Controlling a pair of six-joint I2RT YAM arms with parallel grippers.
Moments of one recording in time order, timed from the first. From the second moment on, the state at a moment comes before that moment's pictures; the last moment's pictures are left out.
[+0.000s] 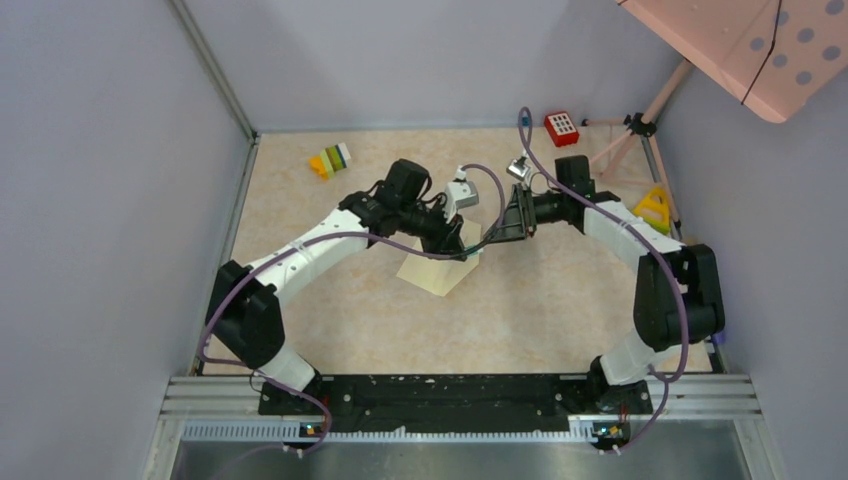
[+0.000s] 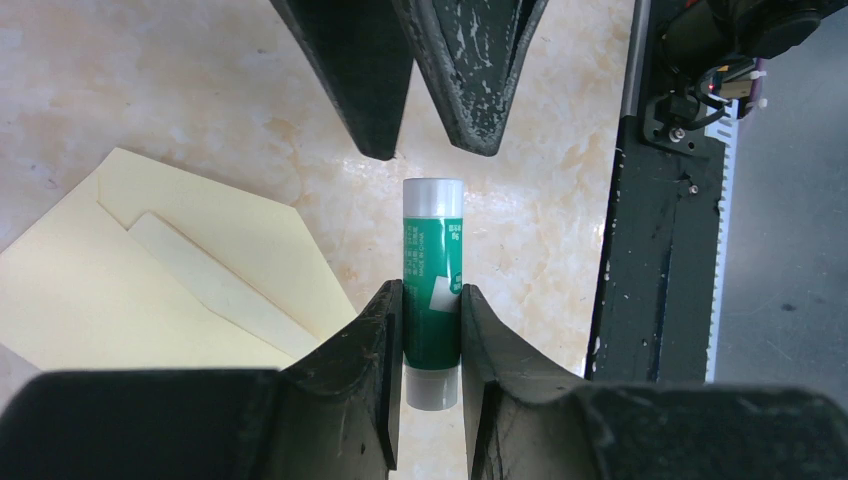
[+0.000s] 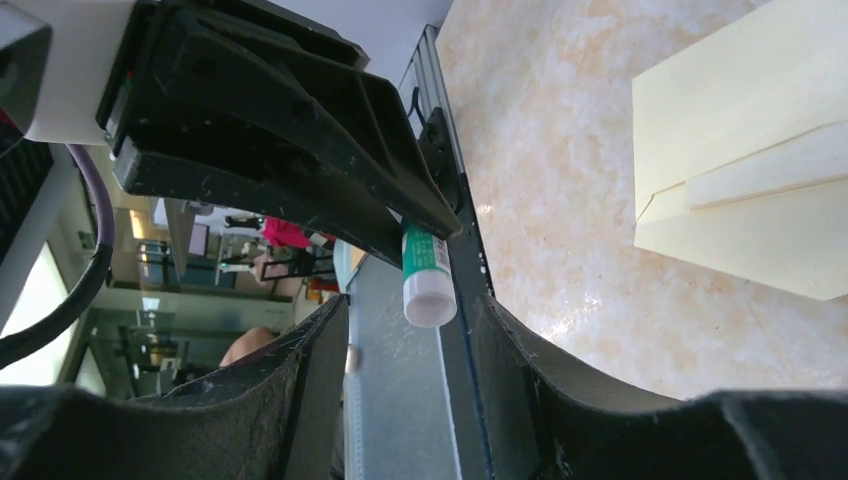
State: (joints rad) left arm -0.66 1.58 1.31 -0.49 0.73 0.23; right arm 0.21 1.60 1.08 -0.30 -1.36 0.32
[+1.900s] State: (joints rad) left arm -0.34 1.72 1.25 -0.55 0.66 0.27; right arm 0.26 1.48 0.97 -0.25 -0.96 0.08
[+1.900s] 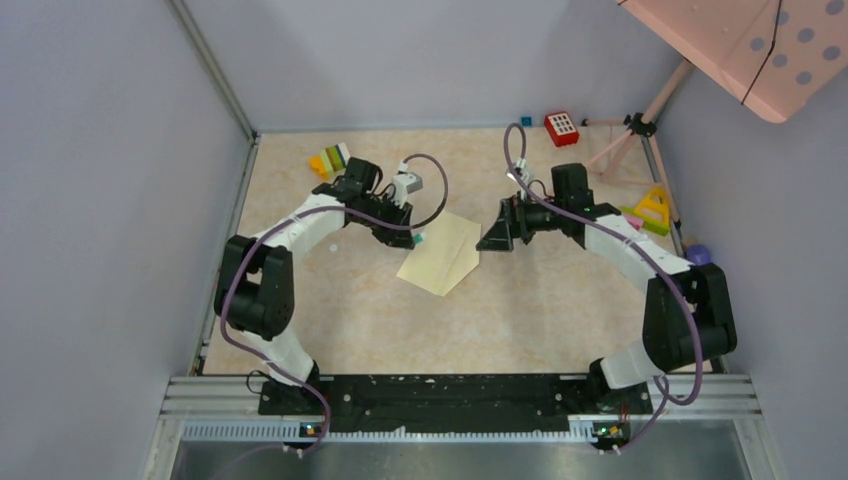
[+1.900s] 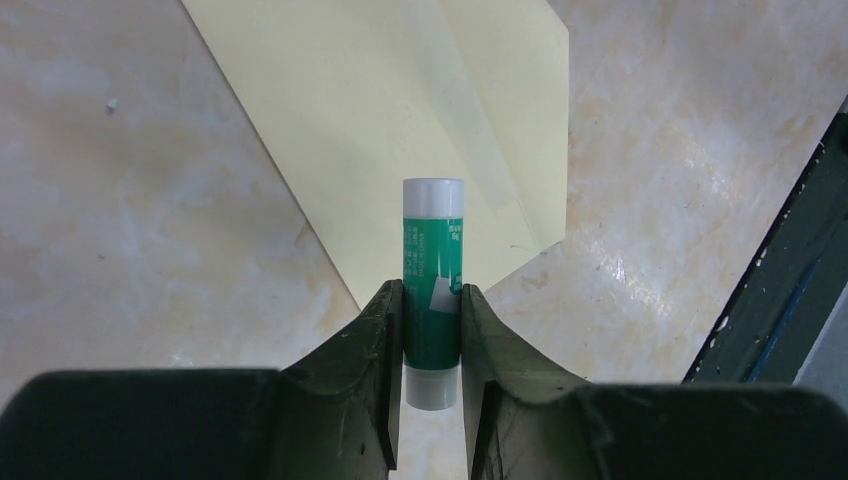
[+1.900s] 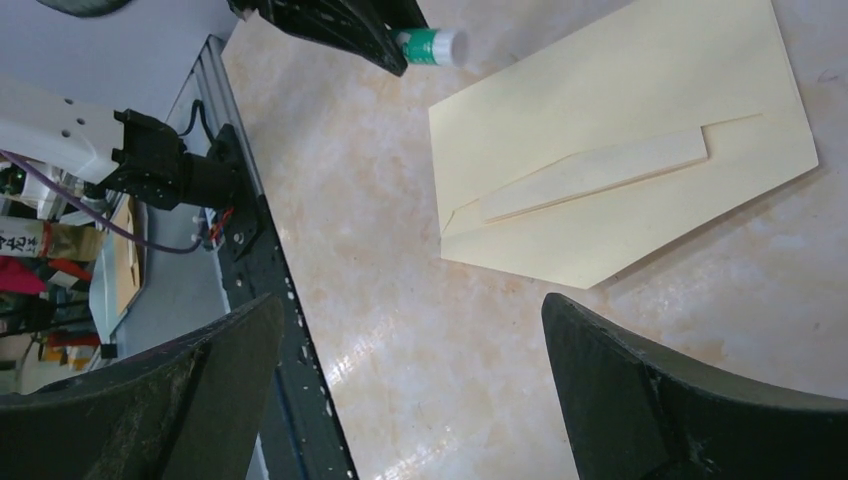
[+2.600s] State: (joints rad) left arm -0.62 1.53 1.15 -0.49 0.64 0.36; right arm 0.29 1.69 1.06 -0.22 -1.30 0.31
